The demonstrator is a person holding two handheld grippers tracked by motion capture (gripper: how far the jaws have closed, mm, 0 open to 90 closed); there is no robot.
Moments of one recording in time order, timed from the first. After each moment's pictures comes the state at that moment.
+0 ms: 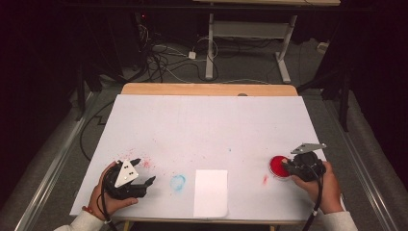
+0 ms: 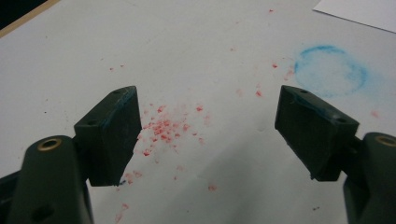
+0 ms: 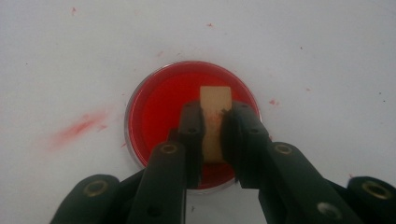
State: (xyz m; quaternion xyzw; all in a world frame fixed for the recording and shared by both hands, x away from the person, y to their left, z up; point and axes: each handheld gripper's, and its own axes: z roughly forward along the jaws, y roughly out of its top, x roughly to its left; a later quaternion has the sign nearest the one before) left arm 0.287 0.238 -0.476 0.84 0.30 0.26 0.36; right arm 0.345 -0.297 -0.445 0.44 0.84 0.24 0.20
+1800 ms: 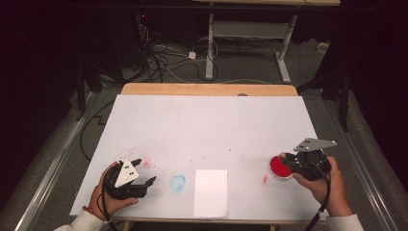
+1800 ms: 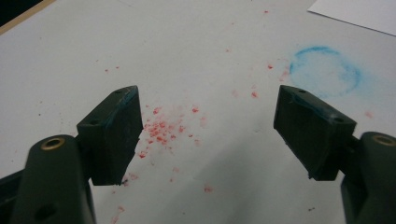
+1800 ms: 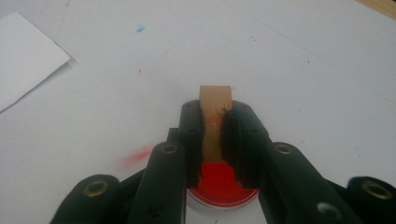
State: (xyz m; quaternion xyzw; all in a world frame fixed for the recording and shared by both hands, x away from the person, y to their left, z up) left arm 0.287 0.237 -0.476 0.85 0.30 0.25 0.36; right arm 0.325 -0.283 -0.398 0.39 0.85 0.29 0.22
